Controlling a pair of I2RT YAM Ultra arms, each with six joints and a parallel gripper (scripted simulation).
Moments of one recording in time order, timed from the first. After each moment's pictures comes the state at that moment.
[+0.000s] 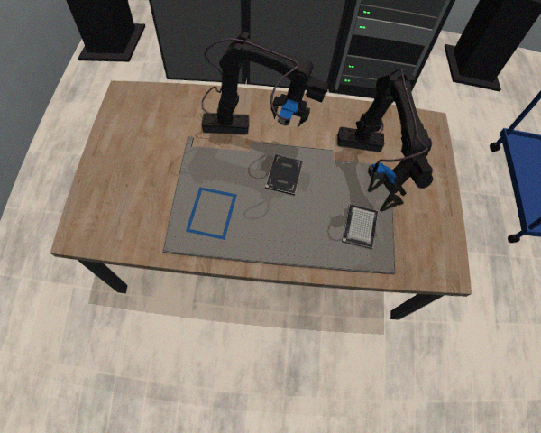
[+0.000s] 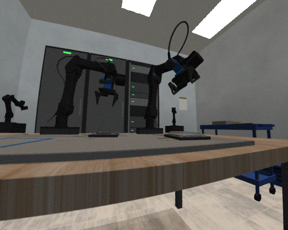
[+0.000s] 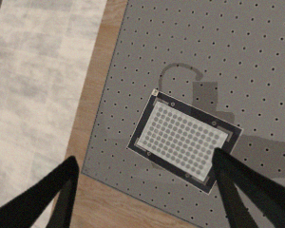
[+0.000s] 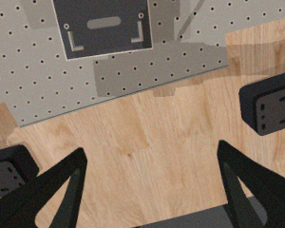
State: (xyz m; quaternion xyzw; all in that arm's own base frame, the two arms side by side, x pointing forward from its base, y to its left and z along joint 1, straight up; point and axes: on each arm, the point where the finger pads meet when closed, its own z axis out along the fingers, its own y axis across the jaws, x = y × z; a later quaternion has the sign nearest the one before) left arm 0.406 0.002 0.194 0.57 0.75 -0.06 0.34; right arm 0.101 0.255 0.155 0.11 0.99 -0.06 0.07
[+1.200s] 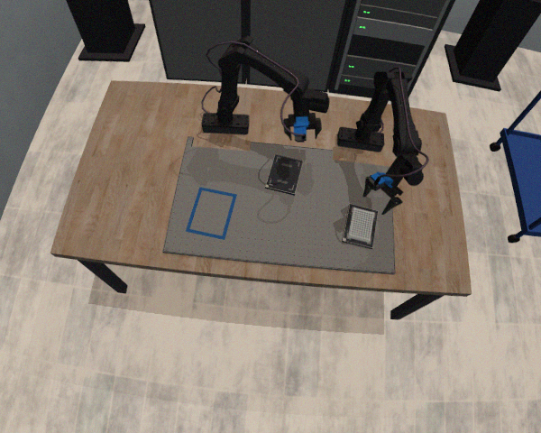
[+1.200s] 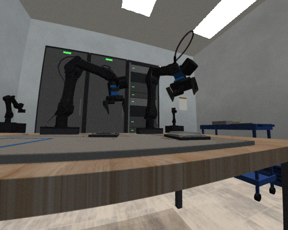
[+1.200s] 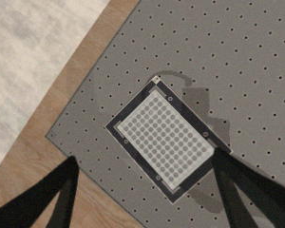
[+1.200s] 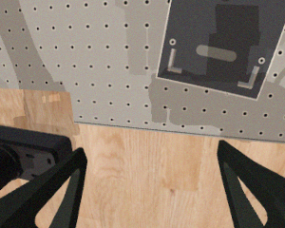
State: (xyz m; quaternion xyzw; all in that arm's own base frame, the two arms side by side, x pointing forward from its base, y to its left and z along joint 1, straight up) left arm 0.402 0.007 0.156 0.41 0.85 -0.05 0.34; right arm 0.139 0.323 0.107 -0.02 0.99 0.08 0.11
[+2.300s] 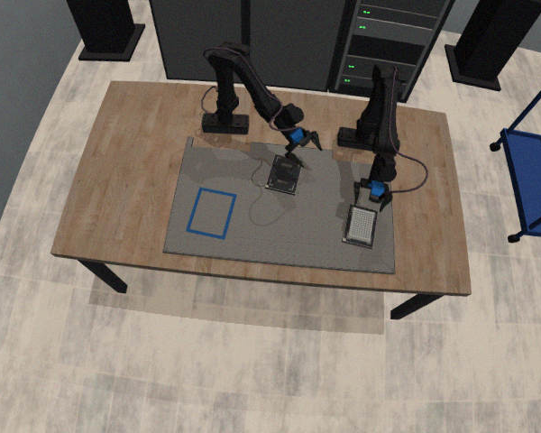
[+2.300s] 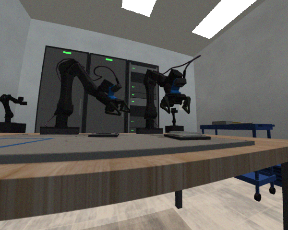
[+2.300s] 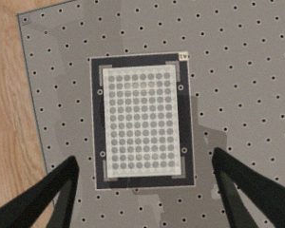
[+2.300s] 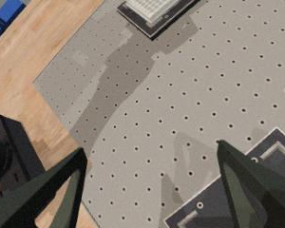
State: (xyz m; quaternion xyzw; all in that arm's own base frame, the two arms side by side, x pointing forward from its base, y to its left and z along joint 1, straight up) left arm 0.380 0.002 0.088 0.07 0.95 -0.01 0.31; right arm 0.222 0.356 0.093 -0.27 0.84 0.29 0.38
